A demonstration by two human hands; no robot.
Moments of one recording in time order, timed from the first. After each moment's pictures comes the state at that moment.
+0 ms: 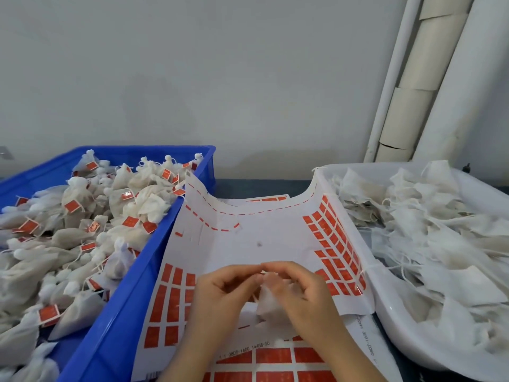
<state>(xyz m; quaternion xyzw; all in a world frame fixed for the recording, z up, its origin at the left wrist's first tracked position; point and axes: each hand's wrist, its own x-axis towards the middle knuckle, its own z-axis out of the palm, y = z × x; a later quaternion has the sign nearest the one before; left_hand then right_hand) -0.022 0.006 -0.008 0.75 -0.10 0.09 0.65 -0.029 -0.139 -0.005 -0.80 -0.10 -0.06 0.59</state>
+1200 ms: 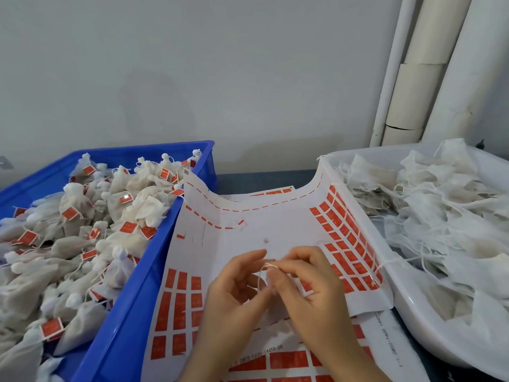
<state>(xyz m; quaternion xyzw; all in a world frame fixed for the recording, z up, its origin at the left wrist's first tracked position) -0.023 0.001 -0.010 0.75 -0.10 0.07 0.64 -0.028 -0.122 -0.008 -0.79 -0.10 -0.25 0.55</state>
